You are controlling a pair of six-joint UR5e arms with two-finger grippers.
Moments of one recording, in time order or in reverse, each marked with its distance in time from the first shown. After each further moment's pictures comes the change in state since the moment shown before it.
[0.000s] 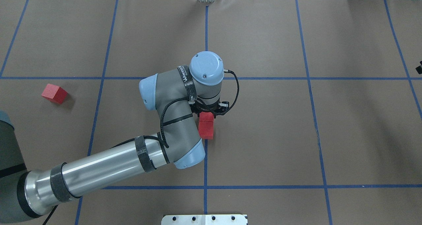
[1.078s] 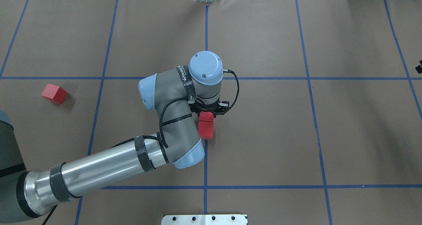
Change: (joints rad) left arm -0.001 0.003 -0.001 -0.009 0.002 0.009; right arm 0.000 0.003 0.000 0.000 0.000 0.000
